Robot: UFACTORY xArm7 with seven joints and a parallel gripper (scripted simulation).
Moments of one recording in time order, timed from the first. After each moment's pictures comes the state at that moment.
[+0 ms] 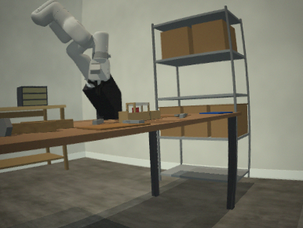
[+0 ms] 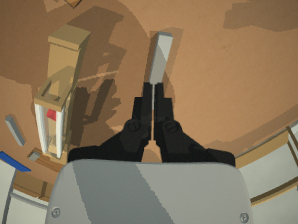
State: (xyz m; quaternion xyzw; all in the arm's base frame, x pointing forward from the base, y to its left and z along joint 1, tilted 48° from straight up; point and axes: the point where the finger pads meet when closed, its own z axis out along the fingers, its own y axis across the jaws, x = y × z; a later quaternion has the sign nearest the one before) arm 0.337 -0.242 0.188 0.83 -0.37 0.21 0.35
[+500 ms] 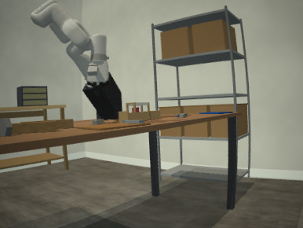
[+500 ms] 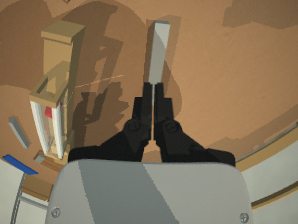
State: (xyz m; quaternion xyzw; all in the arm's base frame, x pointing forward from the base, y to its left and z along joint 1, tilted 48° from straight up) arm 0.320 -0.240 0.175 0.82 -0.39 0.23 0.33
